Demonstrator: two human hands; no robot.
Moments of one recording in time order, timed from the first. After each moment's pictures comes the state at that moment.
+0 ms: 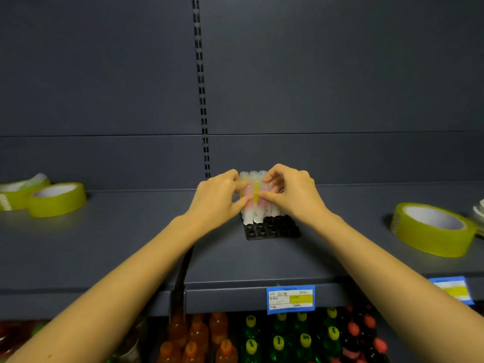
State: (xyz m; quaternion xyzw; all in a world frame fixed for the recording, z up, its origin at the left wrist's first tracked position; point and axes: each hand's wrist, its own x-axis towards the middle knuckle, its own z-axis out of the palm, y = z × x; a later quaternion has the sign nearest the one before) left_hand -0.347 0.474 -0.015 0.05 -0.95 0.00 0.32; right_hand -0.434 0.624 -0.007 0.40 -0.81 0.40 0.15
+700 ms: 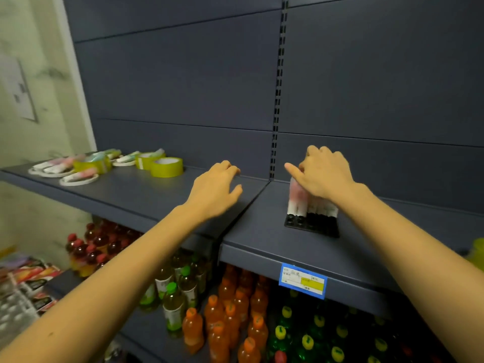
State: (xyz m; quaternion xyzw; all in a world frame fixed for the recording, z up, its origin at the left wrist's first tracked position) left_hand -0.251 0.492 -0.007 0.29 -0.91 0.04 0.31; right_hand -0.430 0.609 0.032 0.52 -0.81 0.07 0.28
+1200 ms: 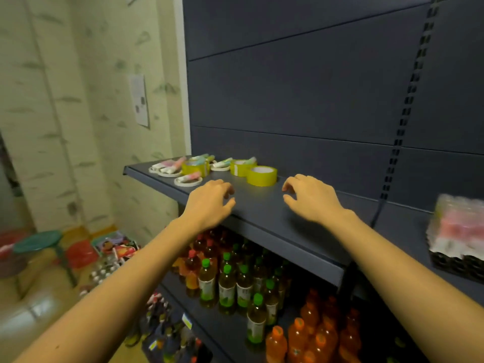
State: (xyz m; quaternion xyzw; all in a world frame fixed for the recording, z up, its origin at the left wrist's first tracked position) left_hand -0.052 0.397 -0.017 0.45 -0.85 0.06 0.27; right_hand -0.264 0.456 0.000 0.69 -0.69 0.17 0.16
